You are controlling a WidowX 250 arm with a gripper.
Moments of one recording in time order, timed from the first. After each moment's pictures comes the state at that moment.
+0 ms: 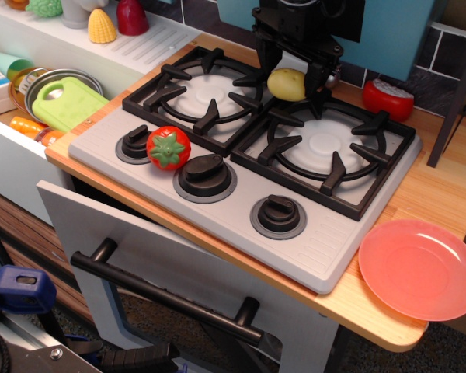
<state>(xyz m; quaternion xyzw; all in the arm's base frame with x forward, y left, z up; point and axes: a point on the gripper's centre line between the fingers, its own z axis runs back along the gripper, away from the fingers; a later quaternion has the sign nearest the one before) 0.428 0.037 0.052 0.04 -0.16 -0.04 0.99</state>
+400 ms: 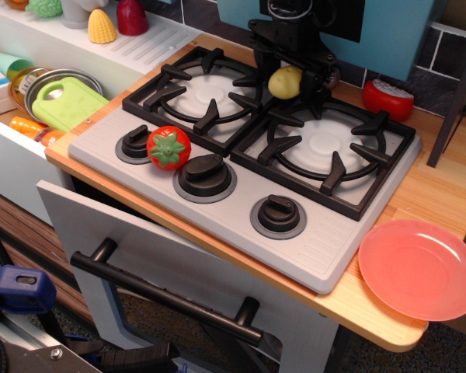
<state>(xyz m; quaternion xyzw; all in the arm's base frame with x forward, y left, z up) 0.431 0.040 0.036 0.03 -0.16 -0.03 0.99</state>
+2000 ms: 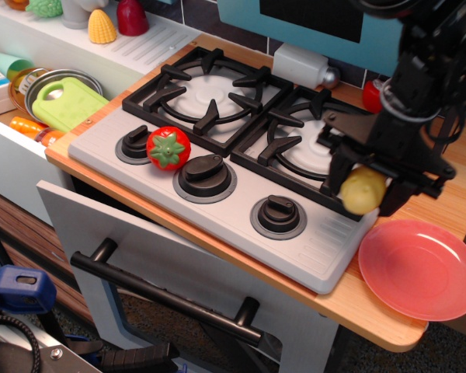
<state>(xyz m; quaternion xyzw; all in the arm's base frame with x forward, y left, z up) 0.308 -0.098 0.047 0.06 -0.07 0.05 0.99</state>
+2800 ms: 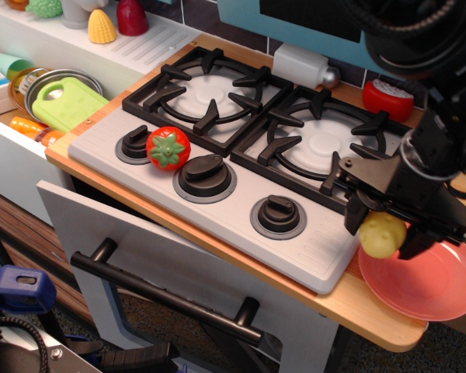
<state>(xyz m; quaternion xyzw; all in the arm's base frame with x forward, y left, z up) 0.291 -0.136 0.035 0.06 -0.11 0.02 0.99</state>
